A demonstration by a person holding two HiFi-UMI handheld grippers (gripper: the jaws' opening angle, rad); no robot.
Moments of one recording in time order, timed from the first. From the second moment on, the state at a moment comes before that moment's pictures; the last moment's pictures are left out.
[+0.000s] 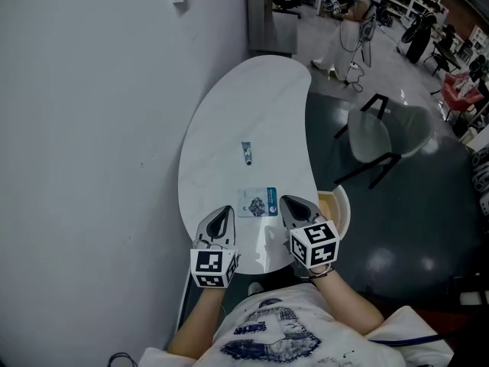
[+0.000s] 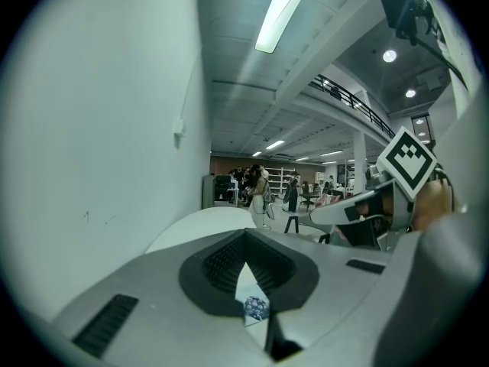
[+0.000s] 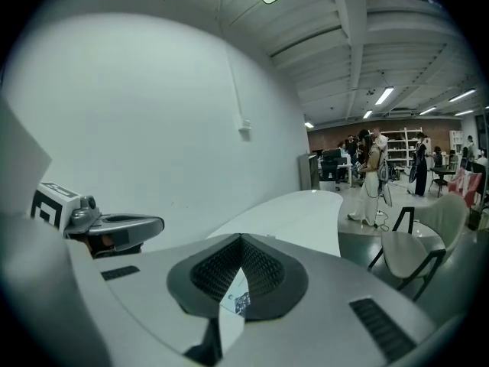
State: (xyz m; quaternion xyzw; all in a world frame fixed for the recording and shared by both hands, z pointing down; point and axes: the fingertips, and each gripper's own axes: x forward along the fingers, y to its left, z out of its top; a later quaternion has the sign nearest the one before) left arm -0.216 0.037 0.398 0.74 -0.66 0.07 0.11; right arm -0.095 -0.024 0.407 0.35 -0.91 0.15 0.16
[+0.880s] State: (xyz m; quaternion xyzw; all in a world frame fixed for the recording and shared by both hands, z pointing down) left arm -0.242 -0.087 0.421 0.69 -0.70 0.08 0.14; right arm -0.133 -0.162 0.435 0.29 -0.93 0.17 0.17
